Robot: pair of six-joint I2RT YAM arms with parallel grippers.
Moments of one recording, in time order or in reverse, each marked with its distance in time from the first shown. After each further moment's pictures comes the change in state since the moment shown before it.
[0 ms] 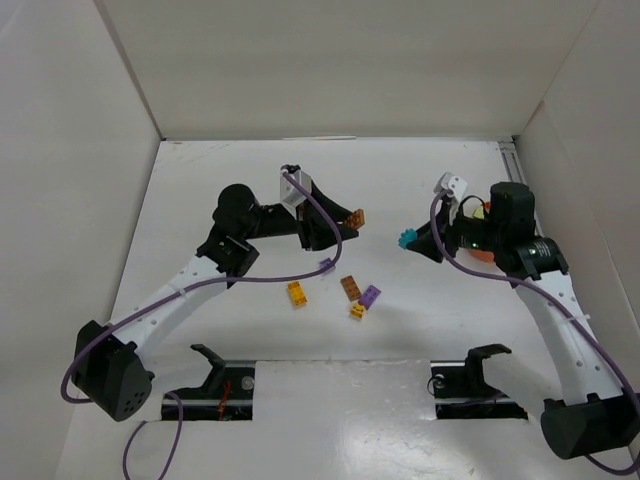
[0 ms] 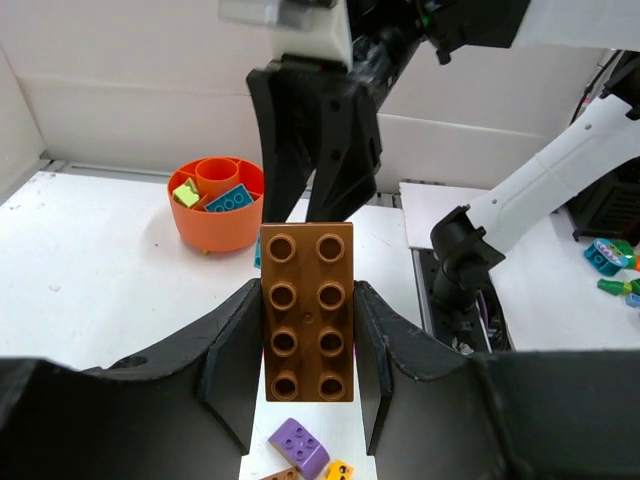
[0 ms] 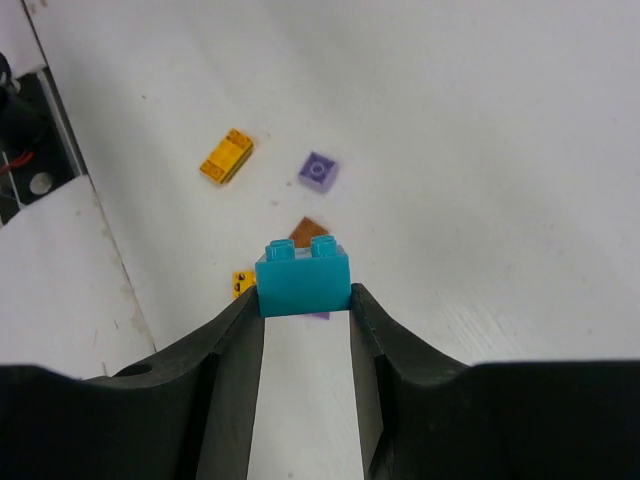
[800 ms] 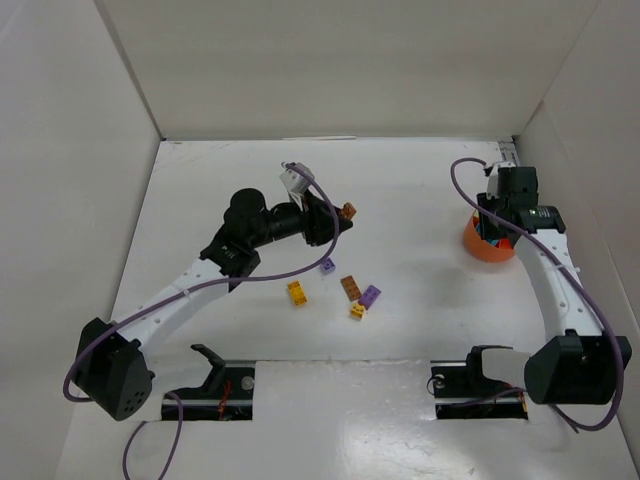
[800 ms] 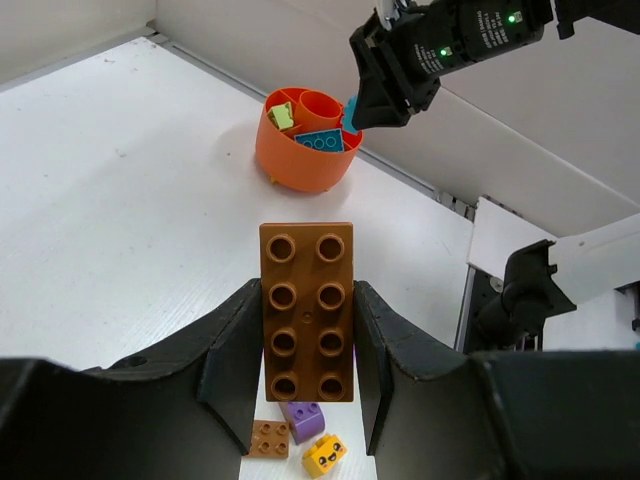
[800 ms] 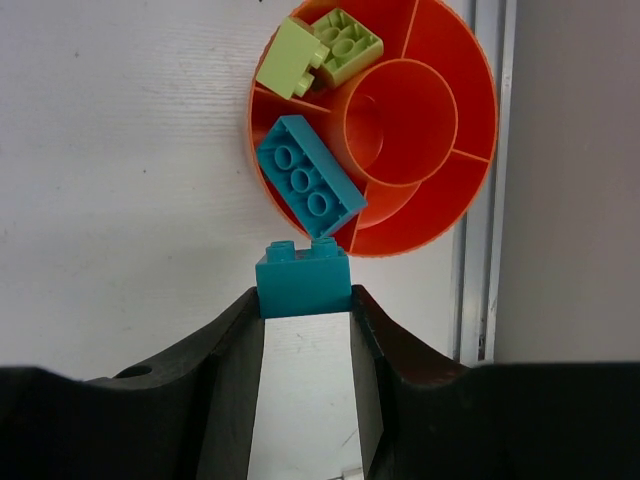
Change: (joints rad) left arm 0.000 -0.009 -0.059 -0.145 -0.323 -0.084; right arm -0.217 0.237 0.108 -0.206 1.059 0.151
